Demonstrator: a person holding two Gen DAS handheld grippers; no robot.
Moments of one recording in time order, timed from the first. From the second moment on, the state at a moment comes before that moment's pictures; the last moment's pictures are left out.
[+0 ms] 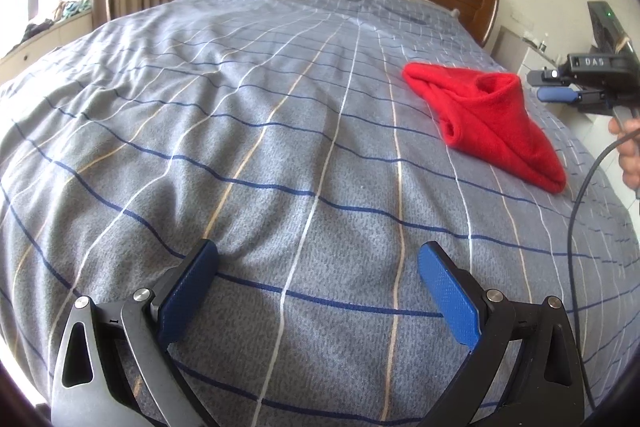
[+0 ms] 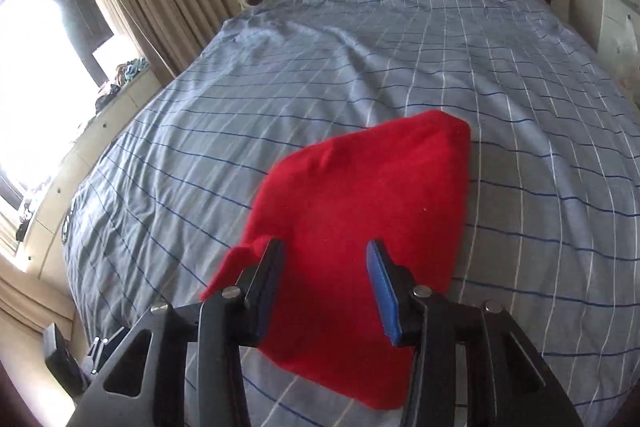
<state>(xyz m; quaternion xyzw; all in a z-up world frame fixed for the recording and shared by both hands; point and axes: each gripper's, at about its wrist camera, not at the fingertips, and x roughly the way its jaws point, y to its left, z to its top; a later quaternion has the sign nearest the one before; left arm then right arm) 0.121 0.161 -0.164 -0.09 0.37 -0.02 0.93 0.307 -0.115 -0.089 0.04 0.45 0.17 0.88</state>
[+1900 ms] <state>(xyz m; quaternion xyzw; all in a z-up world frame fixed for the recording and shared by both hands) 0.325 0.048 -0.045 -0.05 0.41 -0.13 0.90 0.342 -0.133 -0.055 0.03 0.35 0.14 0.93</state>
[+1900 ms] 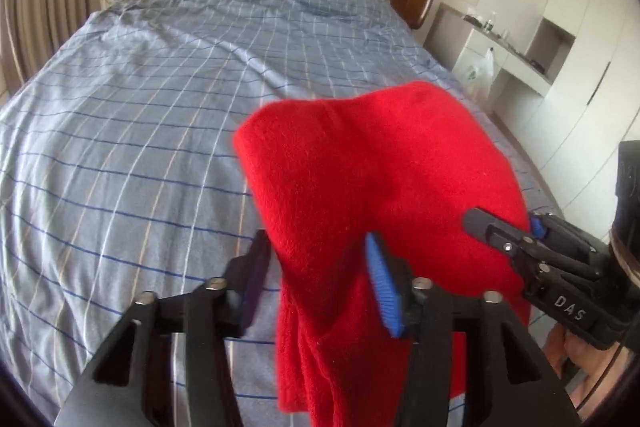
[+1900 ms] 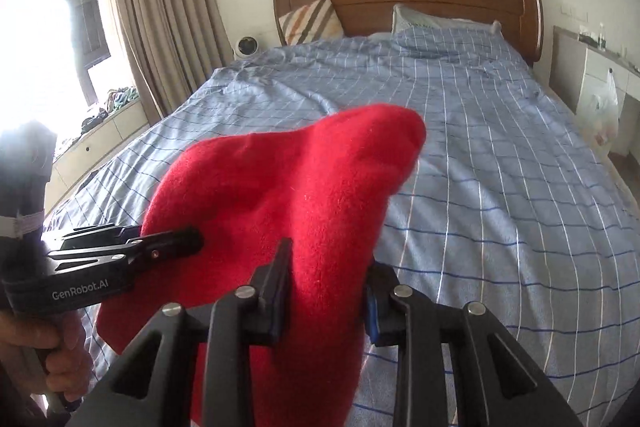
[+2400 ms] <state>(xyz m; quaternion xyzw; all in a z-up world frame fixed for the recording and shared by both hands) 0.144 0.060 -0.031 0.06 0.34 0.01 0.94 0.156 -0.162 -0.072 -0.01 0.41 0.06 0.91</state>
